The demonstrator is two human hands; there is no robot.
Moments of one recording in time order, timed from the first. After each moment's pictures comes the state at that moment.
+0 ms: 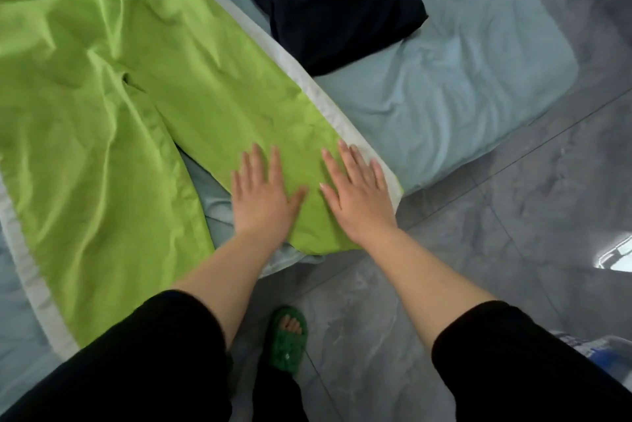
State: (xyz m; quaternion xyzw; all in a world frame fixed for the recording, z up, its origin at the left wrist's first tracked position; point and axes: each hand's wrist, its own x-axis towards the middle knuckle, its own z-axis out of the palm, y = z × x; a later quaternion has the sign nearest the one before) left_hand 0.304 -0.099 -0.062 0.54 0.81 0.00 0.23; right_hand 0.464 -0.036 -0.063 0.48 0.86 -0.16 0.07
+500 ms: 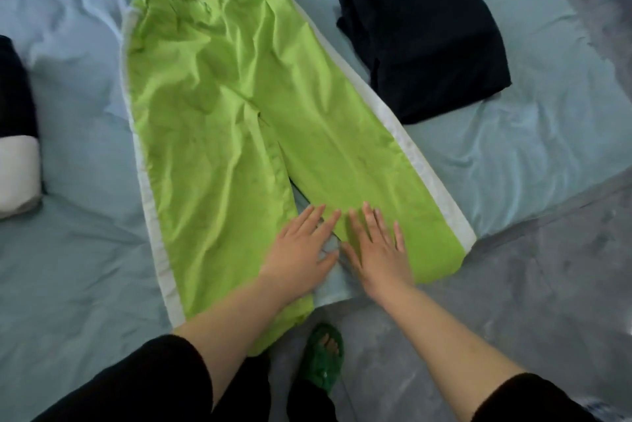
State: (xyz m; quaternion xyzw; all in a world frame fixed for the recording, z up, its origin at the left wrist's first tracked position) left_hand 0.208 -0.165 -0.017 0.62 0.70 0.06 0.33; right_hand 0.369 -0.100 -0.034 0.47 0.84 -0.19 0.17
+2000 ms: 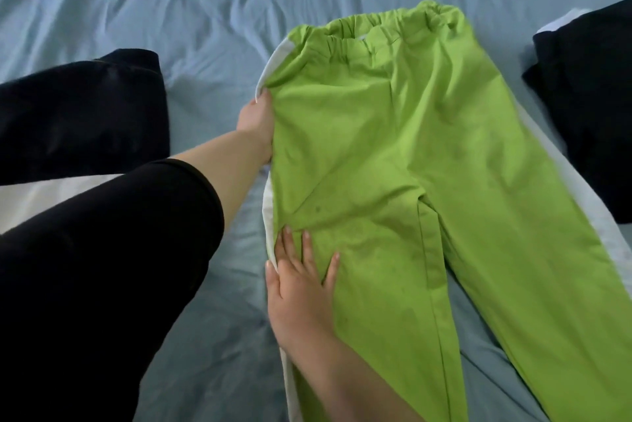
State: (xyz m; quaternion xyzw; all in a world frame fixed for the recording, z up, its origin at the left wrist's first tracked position) left_hand -0.188 -0.053 -0.055 -0.02 0.75 0.51 0.42; right_hand 0.021 -0.190 -0.064 0.40 0.84 -0.36 0.11
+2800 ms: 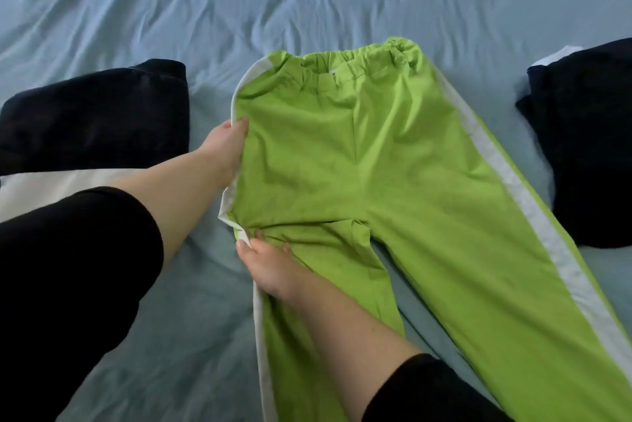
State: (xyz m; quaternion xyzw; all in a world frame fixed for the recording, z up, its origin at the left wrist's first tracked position) left_hand -0.201 -0.114 -0.021 -0.03 0.76 0.48 0.43; right_hand -0.024 -0.153 -0.032 0.31 0.67 -0.64 0.22
